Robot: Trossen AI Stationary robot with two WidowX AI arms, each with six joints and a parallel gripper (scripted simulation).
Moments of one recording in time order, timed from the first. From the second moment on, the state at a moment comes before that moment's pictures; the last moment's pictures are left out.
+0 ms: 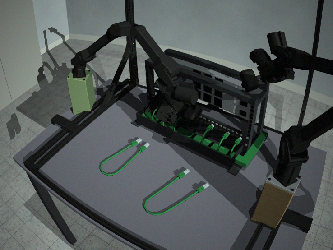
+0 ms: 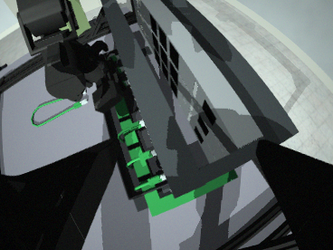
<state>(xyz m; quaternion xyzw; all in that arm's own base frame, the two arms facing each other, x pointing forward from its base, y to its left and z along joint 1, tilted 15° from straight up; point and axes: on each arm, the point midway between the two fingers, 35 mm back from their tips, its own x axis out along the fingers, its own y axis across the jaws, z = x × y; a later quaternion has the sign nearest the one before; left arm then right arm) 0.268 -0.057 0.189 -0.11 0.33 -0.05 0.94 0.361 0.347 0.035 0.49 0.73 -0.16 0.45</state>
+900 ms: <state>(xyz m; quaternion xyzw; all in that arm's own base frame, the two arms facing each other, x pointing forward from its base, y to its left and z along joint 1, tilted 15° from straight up) 0.268 -0.057 0.189 -0.11 0.33 -0.05 0.94 0.361 0.347 0.035 0.49 0.73 -0.16 0.45</state>
